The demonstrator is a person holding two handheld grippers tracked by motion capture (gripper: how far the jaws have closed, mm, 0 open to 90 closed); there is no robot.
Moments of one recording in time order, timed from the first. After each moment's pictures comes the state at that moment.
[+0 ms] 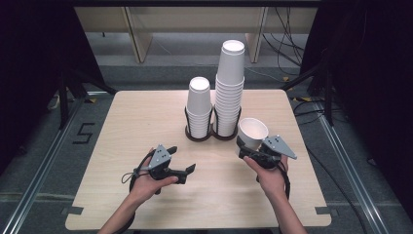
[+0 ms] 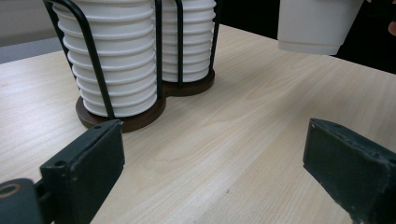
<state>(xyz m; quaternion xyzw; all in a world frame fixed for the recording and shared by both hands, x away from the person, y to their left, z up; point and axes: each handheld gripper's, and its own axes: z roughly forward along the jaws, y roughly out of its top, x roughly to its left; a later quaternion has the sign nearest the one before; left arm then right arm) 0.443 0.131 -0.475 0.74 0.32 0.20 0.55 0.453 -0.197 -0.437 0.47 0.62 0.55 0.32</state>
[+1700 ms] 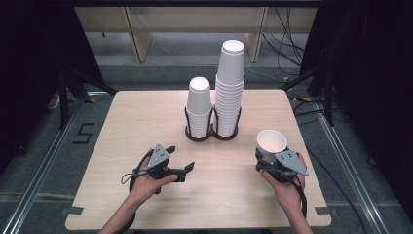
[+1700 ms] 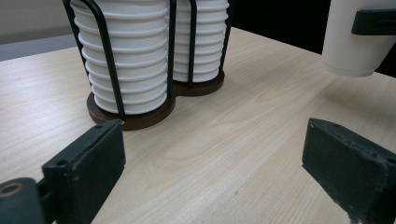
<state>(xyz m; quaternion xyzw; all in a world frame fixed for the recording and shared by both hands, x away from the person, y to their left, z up) 0.445 0.133 -0.478 0.74 0.34 0.20 0.55 0.426 -0.243 -0.463 0.45 0.64 0.46 0.42</state>
